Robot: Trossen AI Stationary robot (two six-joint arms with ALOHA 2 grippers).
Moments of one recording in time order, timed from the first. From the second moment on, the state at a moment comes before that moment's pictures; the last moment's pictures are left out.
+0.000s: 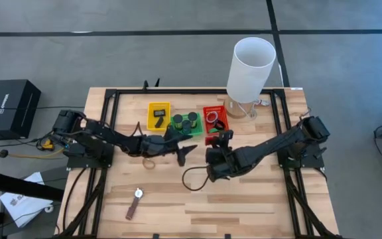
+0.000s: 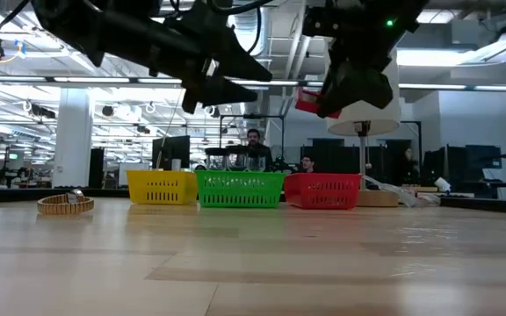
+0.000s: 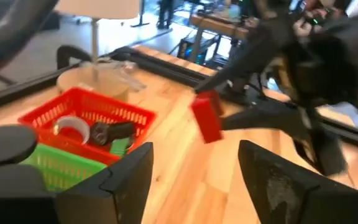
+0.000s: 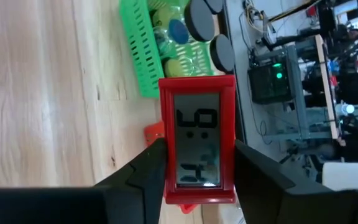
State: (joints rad) left arm -0.14 1.58 0.68 0.69 -0.46 -0.32; right arm 0.35 1.75 1.26 -0.84 0.96 0.18
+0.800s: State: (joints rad) left arm -0.13 1.61 0.72 0.71 -0.44 -0.54; right arm 0.33 1.75 1.26 -0.82 0.94 0.16
